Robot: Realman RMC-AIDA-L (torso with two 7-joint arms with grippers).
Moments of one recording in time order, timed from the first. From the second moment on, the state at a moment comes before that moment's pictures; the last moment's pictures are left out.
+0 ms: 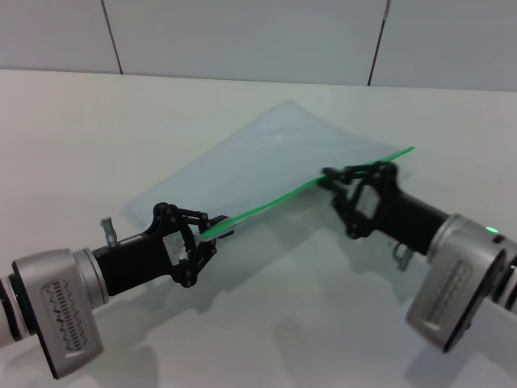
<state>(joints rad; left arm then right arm) -0.53 -2.02 2.86 -0.05 -0.53 1.38 0.32 0.66 2.04 0.24 0.24 -2.34 -1.01 -0.49</state>
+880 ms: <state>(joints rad) -0.50 -2.03 2.85 -0.03 -0.59 1.40 0.40 0.54 2.04 0.68 0.14 -2.28 -0.99 -0.49</state>
